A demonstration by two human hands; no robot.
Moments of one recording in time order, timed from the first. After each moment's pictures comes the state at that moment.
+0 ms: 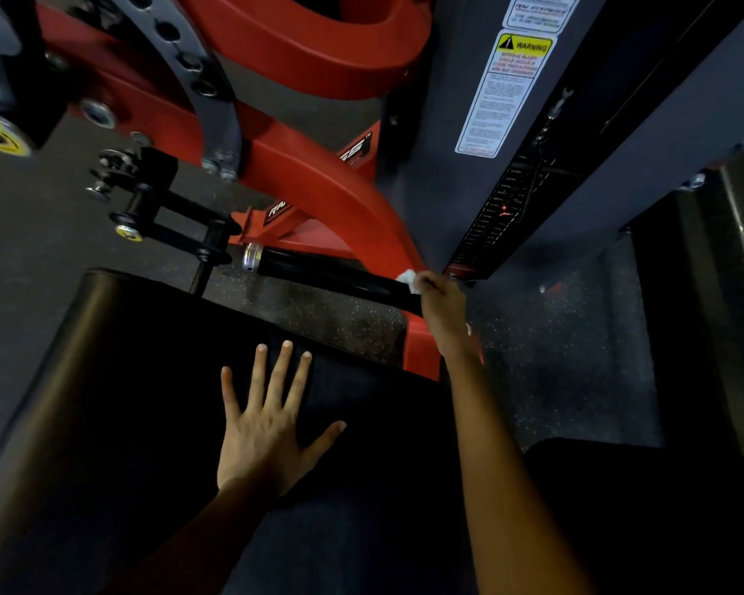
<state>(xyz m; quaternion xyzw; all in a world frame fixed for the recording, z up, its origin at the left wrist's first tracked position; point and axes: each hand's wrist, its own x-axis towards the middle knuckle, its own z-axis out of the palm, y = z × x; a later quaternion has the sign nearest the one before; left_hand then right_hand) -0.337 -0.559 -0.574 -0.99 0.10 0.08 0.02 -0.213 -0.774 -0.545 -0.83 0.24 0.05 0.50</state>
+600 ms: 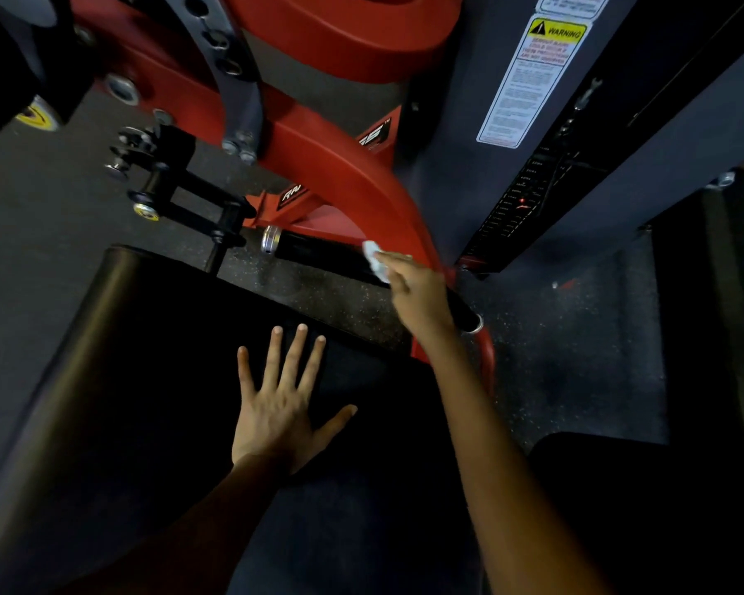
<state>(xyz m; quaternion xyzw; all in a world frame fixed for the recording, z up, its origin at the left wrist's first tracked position) -0.338 -0.558 -0.576 -0.99 0.09 0.07 0.03 -0.210 -0.743 -0.563 -0.91 0.00 -0.01 0.42</state>
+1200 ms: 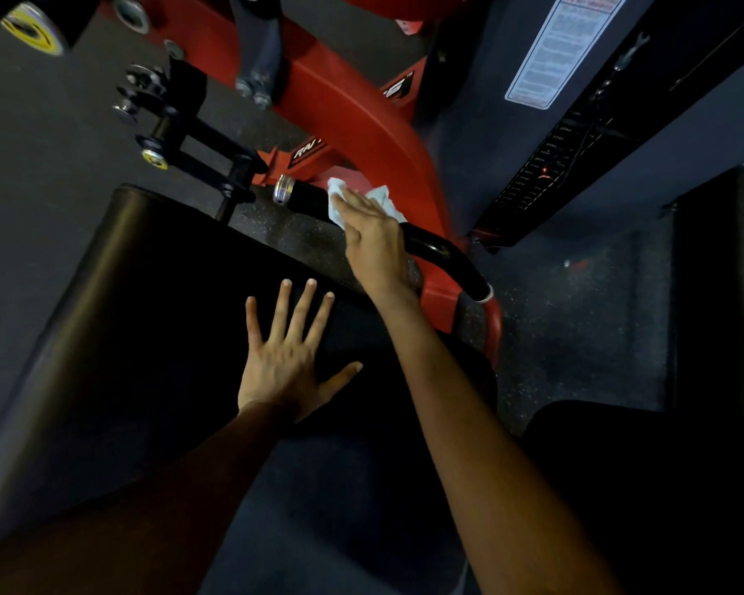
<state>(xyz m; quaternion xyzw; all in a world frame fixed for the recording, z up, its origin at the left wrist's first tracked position) -0.338 -0.559 -0.576 -0.99 0.09 0.05 0.04 -0.206 -0.677 -0.558 -0.91 -0.12 -0.12 0.39</state>
